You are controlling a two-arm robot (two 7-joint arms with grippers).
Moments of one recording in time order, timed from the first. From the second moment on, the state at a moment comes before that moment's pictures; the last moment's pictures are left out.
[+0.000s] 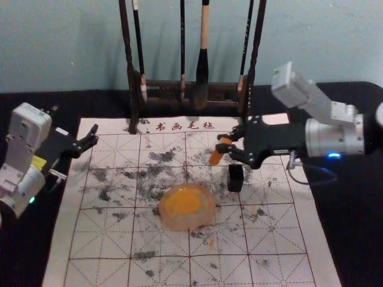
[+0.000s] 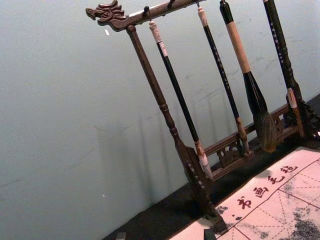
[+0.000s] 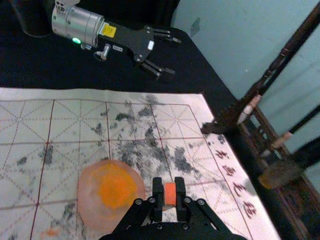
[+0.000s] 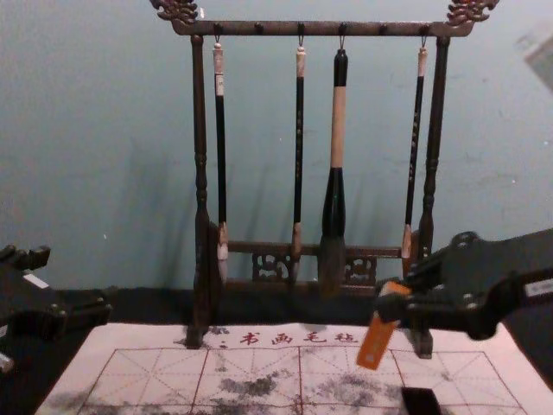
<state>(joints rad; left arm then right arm) -0.20 0.60 0.45 -1.41 -0.25 -0.12 0.03 0.60 0.63 -0.68 -1.38 0.33 0.07 0.87</state>
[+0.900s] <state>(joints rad) -0.20 0.60 0.45 -1.41 -0.25 -0.12 0.03 0.69 0.49 -0.83 -1.22 0.27 0.05 0.92</state>
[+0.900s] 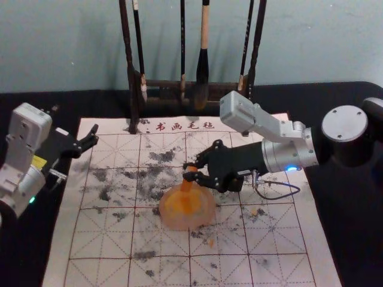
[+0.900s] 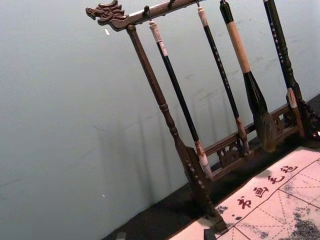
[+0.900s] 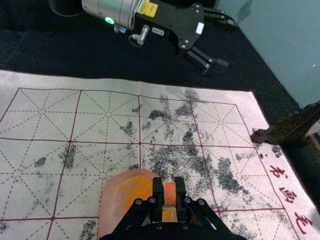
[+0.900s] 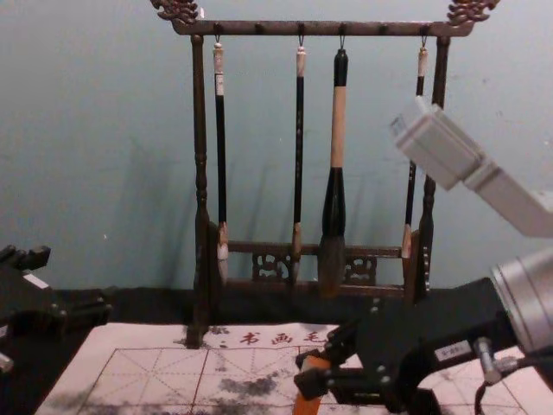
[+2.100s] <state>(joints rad) -0.20 0.60 0.45 -1.41 -0.25 -0.12 0.03 0.72 0.47 -0.86 -1.19 0.22 0.04 0.93</state>
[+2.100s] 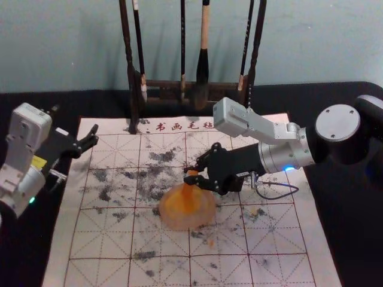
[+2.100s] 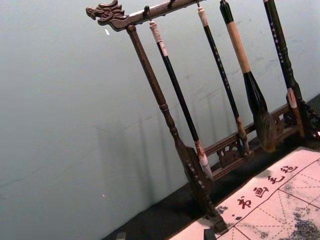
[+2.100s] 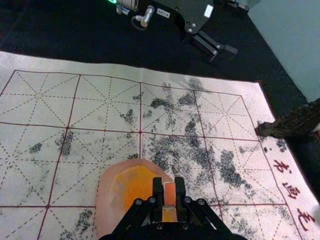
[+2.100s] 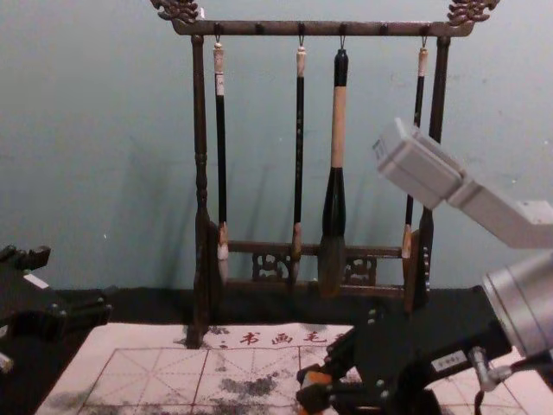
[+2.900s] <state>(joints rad) -0.20 0.60 0.45 -1.41 -0.25 -0.12 0.03 0.70 0.53 -0.85 -1.25 0.21 0.06 0.93</state>
